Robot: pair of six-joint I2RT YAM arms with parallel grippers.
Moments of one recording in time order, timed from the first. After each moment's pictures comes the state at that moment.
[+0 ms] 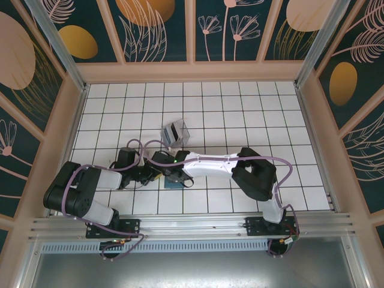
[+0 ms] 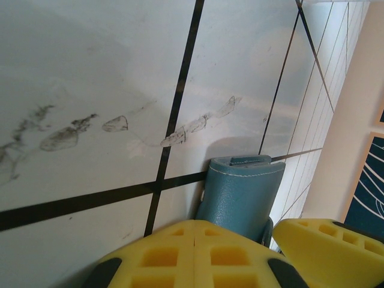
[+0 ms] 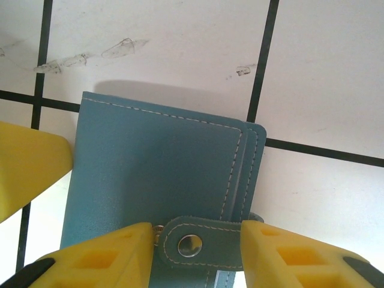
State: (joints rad) left arm -0.27 1.50 0.28 0.36 0.73 -0.95; right arm 1.20 2.00 1.42 -0.76 0.29 0.92
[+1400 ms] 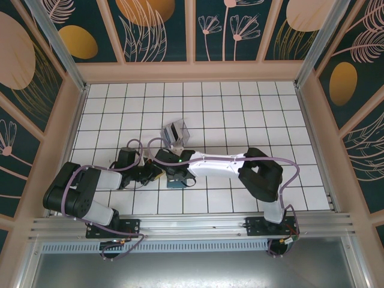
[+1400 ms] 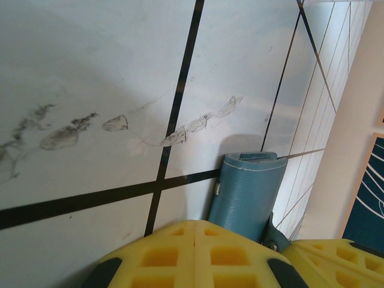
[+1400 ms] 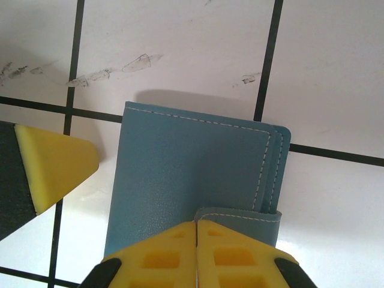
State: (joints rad) left arm -0.27 1.50 0.28 0.35 0.72 -0.95; right arm 1.18 1.94 1.36 -0.69 0.26 0.94
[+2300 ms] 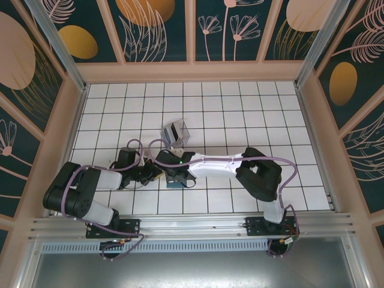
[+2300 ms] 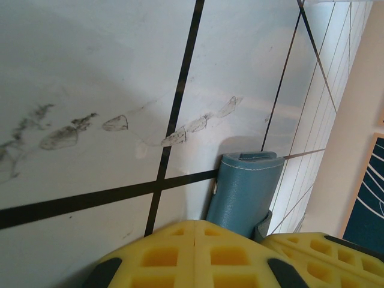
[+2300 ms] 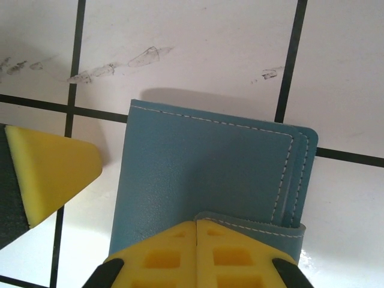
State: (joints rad) left arm -0.27 1.50 0.28 0.35 0.72 -0.95; right arm 1.18 1.95 1.31 -0.59 0.23 0.94
